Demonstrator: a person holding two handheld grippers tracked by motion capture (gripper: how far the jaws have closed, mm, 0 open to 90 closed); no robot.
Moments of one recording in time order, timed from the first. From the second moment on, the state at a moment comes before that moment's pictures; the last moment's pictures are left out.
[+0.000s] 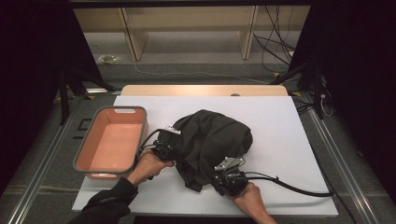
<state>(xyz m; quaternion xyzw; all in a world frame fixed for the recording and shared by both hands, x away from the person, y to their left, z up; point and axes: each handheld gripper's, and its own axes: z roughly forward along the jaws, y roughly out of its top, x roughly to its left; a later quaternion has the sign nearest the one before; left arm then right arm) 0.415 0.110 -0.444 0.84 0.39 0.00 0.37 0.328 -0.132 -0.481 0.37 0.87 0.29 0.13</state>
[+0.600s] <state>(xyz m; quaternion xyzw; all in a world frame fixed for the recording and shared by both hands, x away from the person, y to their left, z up) 0.378 0.069 -0.426 0.86 0.33 -0.04 0.39 0.355 -0.226 -0.435 0.46 0.81 0.28 0.24</state>
